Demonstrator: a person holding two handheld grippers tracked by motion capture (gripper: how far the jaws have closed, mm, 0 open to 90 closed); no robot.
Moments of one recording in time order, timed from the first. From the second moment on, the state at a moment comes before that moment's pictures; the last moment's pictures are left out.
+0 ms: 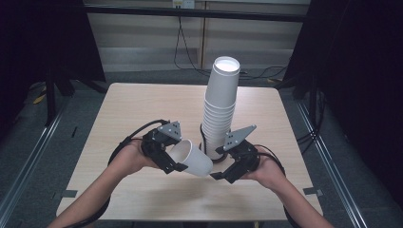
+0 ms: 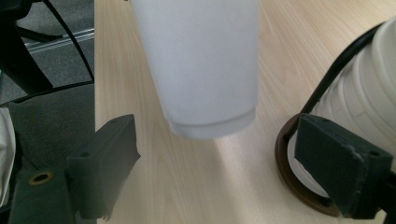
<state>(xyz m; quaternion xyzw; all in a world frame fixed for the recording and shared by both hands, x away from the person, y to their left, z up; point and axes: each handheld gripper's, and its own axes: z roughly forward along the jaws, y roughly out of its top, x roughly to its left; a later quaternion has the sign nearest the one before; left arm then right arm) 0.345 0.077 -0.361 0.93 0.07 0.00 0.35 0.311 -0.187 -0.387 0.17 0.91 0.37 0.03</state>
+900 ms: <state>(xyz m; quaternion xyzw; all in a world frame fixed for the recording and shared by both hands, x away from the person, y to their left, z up) 0.354 0.097 -0.370 0.95 0.10 0.01 0.30 0.309 -0.218 -0.425 0.23 0.90 0.35 0.07</state>
